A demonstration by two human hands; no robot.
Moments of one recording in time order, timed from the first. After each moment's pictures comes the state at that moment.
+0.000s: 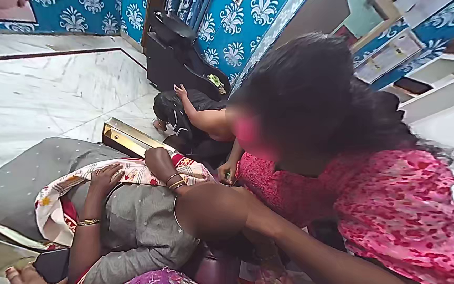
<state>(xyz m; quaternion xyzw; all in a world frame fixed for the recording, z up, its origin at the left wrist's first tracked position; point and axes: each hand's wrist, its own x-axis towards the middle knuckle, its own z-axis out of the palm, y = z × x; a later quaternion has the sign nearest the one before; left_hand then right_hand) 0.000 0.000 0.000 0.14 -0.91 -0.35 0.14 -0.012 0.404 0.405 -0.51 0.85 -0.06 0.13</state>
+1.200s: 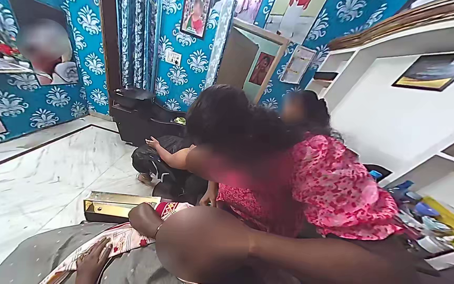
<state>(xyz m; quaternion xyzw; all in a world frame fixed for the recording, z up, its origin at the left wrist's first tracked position) -0.001 -0.003 -0.017 0.13 -0.92 -0.34 0.17 -0.008 0.405 0.410 -0.43 0.87 -0.10 0.23</state>
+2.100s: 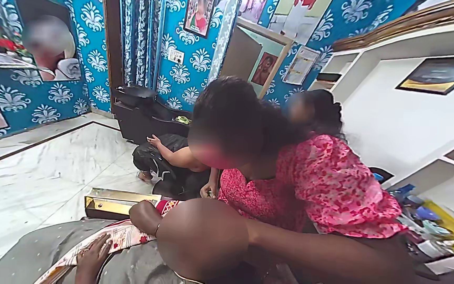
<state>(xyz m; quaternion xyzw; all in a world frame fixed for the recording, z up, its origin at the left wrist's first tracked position) -0.002 -0.003 -0.015 0.13 -0.92 -0.33 0.18 -0.034 0.411 0.405 -0.70 0.72 0.00 0.00</state>
